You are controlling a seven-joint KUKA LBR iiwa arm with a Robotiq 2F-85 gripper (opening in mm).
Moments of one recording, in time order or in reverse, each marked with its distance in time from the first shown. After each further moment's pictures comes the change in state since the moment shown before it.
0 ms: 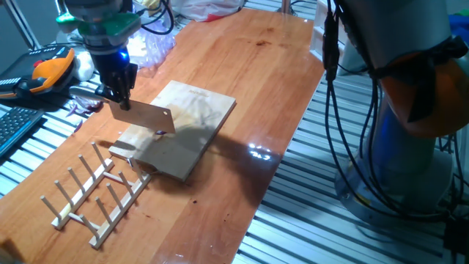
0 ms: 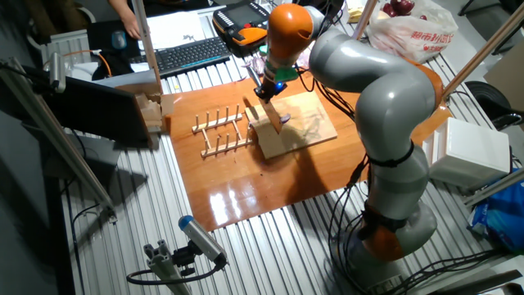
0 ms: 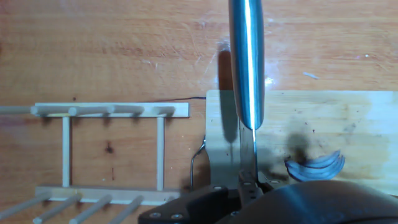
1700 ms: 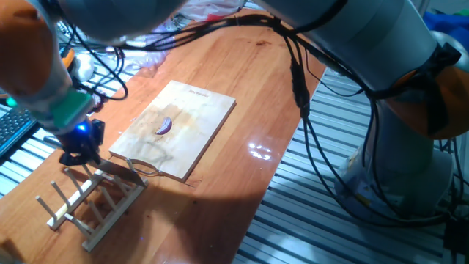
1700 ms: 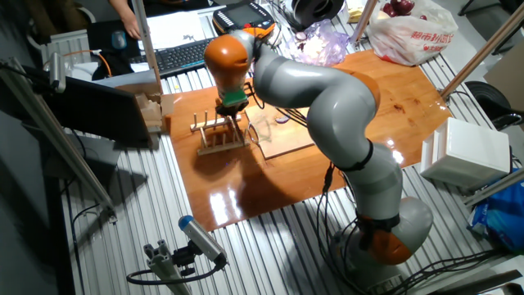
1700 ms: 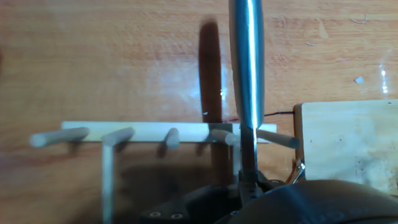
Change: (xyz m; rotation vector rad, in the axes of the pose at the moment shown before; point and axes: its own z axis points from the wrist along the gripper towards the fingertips) arm -0.024 0.120 0.077 0.139 -0.014 0.045
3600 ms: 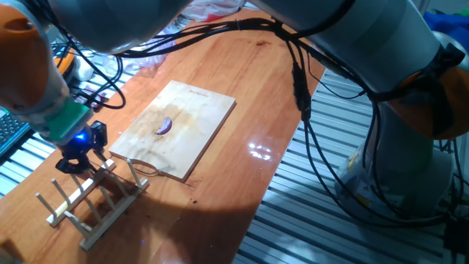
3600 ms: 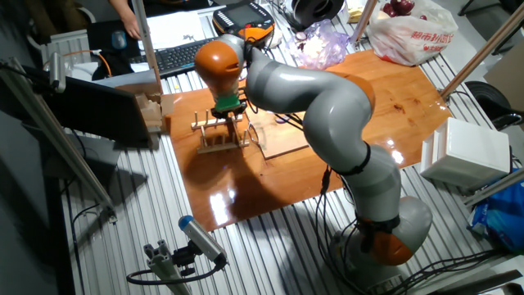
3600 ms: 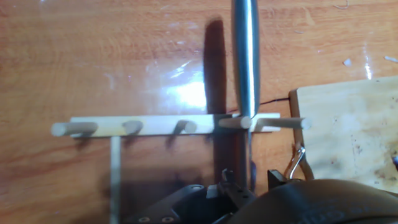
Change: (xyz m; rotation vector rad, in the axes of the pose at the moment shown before) arm 0.009 0.003 0.013 0.086 -0.044 0.085
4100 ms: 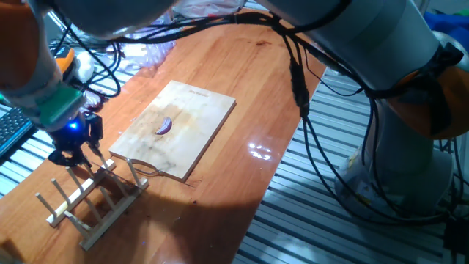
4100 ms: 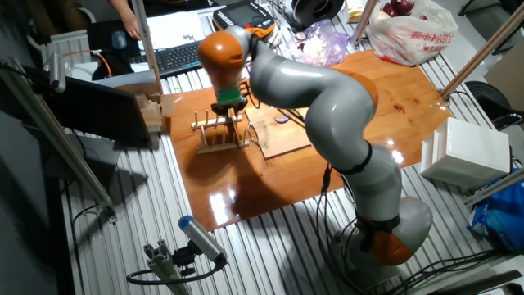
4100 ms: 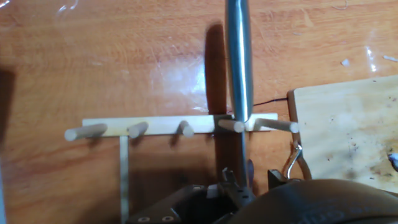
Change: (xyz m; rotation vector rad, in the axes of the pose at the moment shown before) arm -0.001 0.006 -0.021 -0.018 0.033 0.018
